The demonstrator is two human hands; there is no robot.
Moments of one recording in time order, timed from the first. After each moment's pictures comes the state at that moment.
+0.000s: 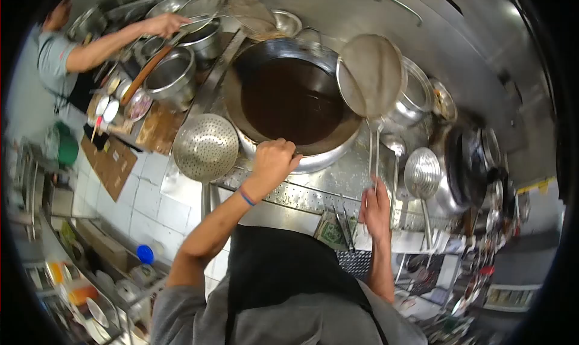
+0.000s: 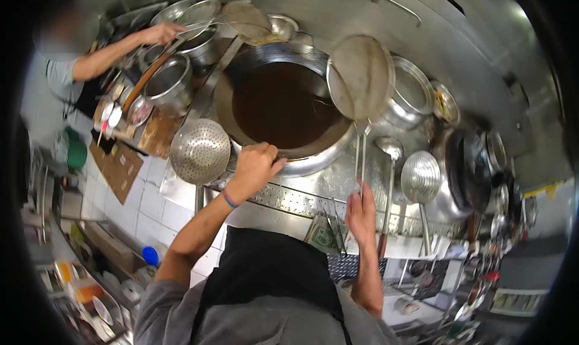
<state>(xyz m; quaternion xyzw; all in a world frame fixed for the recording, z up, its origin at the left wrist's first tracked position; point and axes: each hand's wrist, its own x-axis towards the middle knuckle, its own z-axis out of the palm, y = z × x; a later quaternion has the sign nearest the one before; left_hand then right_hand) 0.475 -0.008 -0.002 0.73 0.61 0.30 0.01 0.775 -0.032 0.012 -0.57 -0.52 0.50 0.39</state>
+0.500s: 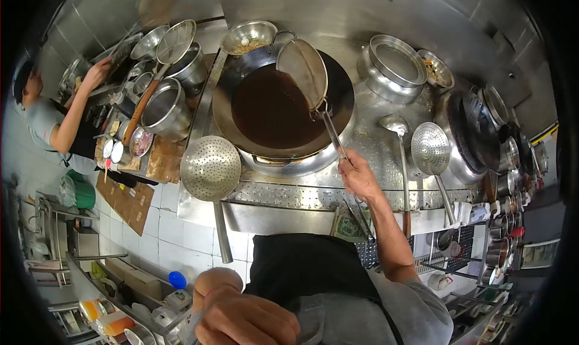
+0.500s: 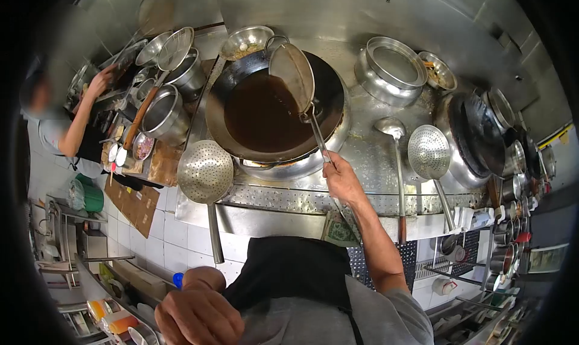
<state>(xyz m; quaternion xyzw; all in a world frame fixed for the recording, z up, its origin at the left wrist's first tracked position) 0.491 -0.162 0.200 0.65 -0.13 0.57 0.48 0.725 0.024 -0.006 -0.50 -0.51 0.62 0.32</state>
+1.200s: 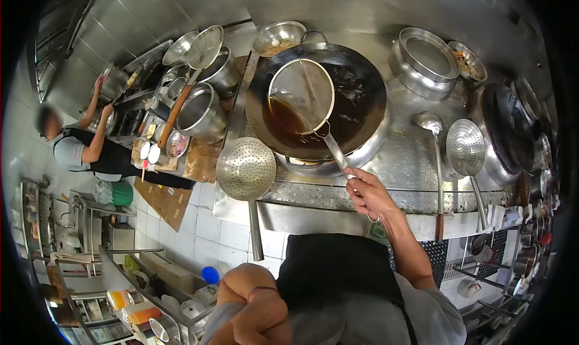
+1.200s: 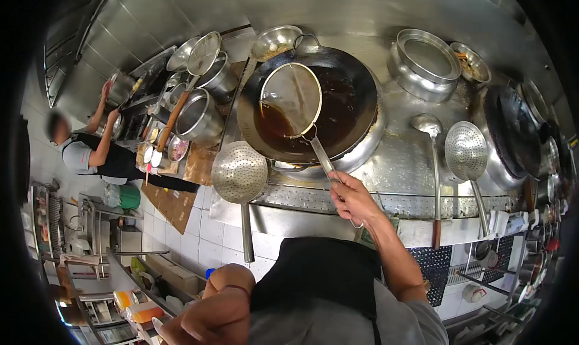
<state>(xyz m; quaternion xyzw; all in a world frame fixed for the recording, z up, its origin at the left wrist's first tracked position) 0.532 -0.165 0.191 0.60 -0.11 0.79 -0.03 0.697 -0.012 0.000 -0.39 -0.34 0.81 0.26</state>
